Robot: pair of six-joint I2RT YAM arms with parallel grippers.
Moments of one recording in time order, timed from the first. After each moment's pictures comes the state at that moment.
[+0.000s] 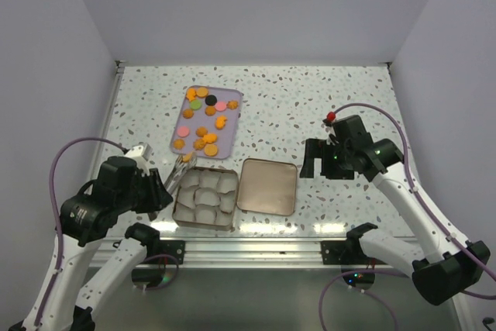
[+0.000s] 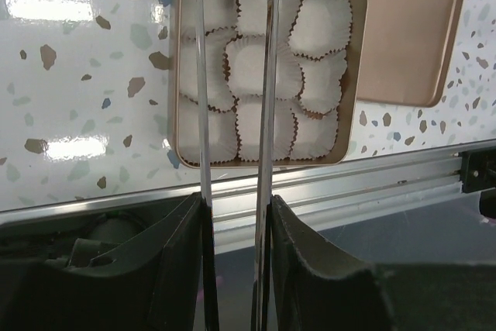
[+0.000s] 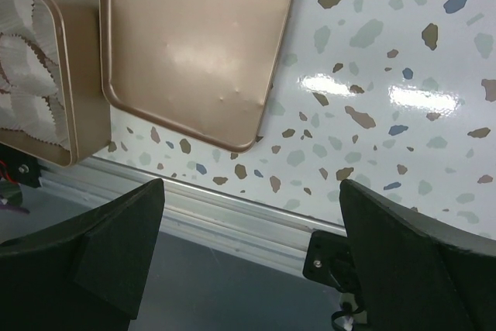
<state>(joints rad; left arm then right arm) -0.36 0.55 0.98 -1.31 0.07 -0.50 0.42 1.03 1.03 -1.04 -0.13 0.45</state>
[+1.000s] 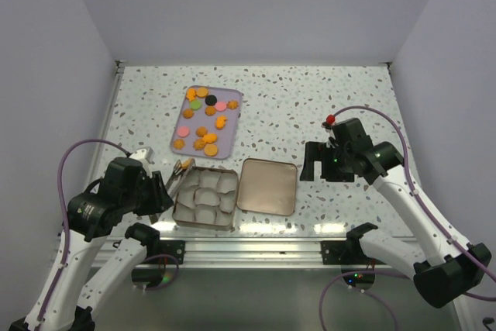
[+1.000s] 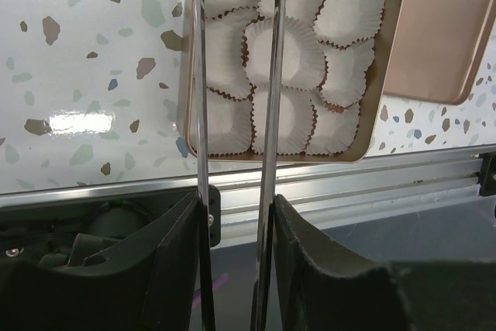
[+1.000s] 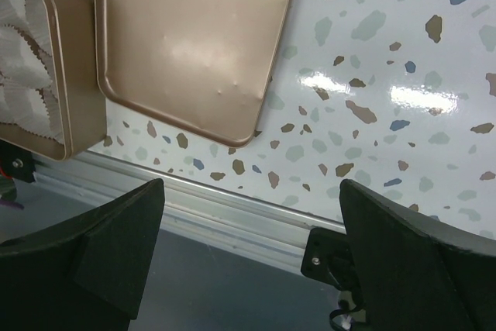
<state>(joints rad) -0.36 0.55 0.92 -1.32 0.05 -0.52 0.43 1.01 1.00 -1.04 -0.13 0.45</state>
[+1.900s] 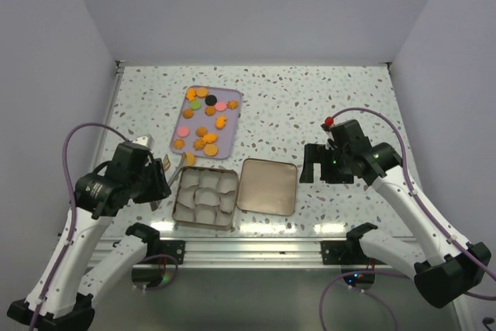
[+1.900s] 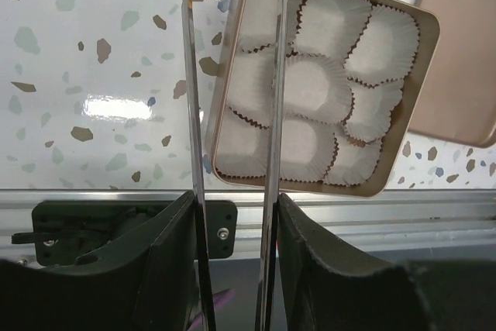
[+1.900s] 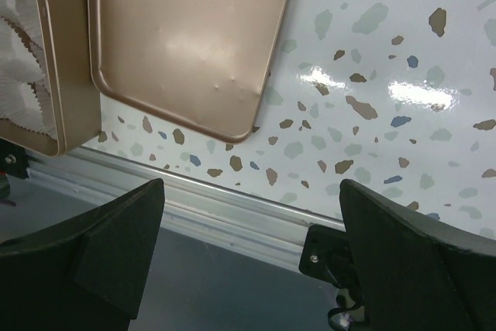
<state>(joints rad) -0.36 0.69 0.99 -1.31 -0.06 -0.54 0.44 1.00 0.99 -1.04 -0.12 0.45</state>
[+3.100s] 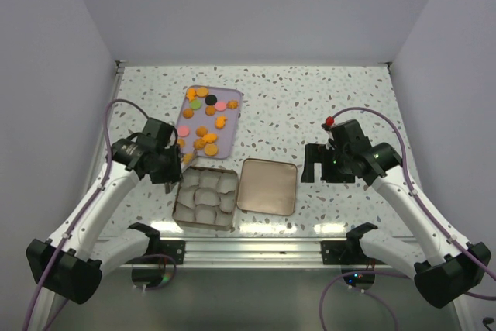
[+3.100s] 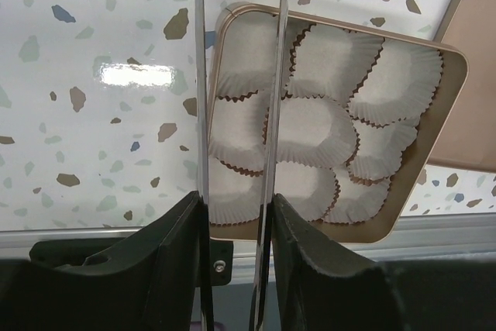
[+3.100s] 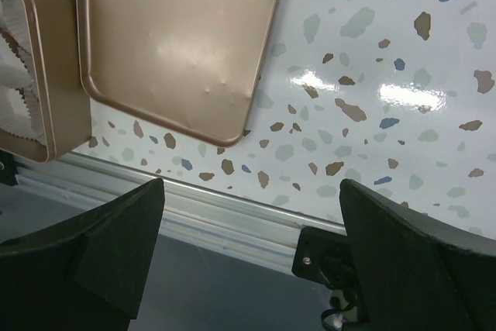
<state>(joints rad) -0.36 1.03 0.98 -1.12 -0.05 -0.48 0.44 1.00 0.99 -1.04 -0.09 0.44</state>
